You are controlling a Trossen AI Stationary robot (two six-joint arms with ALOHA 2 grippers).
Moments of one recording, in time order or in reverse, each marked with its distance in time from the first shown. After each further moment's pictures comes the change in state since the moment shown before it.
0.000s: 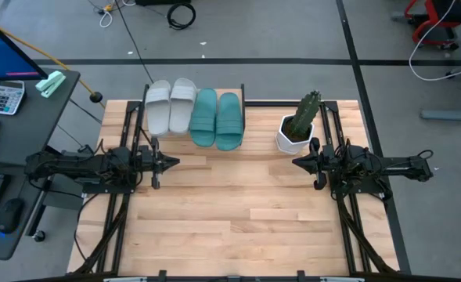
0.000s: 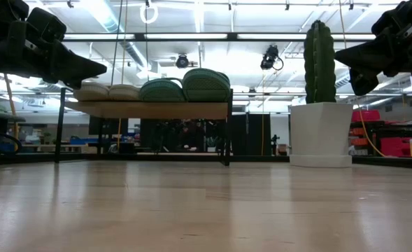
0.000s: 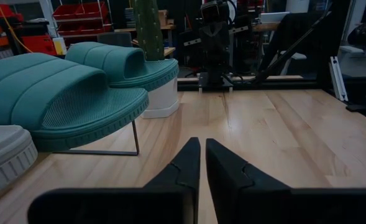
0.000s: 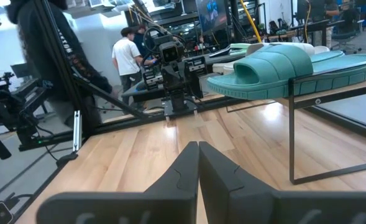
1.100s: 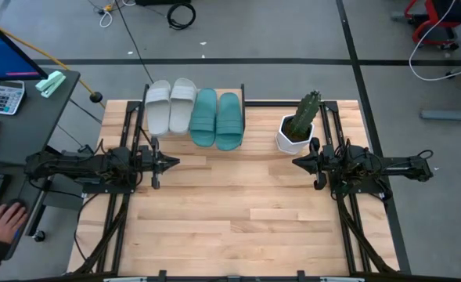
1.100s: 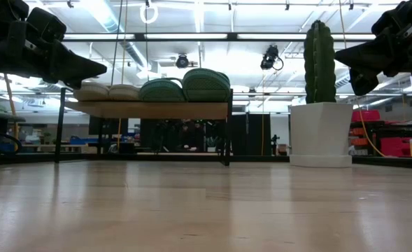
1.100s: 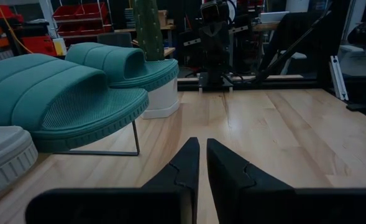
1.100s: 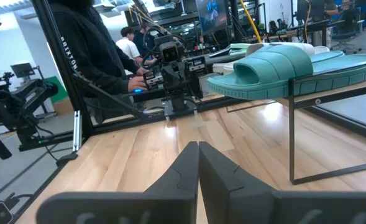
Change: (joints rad) left arm 0.000 0.000 0.000 0.000 0.000 0.006; right arm 0.000 0.000 0.000 0.000 0.000 0.000
